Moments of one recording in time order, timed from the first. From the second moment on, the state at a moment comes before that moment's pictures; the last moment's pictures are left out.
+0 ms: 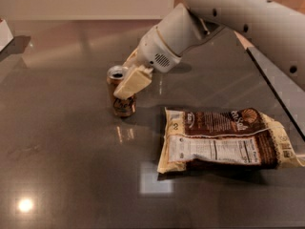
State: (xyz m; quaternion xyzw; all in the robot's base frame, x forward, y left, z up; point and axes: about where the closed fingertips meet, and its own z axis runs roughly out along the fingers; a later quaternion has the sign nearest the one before) arm 0.529 0.064 0.916 -0.66 0.65 0.26 0.29
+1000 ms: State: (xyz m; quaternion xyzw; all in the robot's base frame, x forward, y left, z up) arm 0.632 -0.032 0.940 -0.59 0.71 0.19 0.33
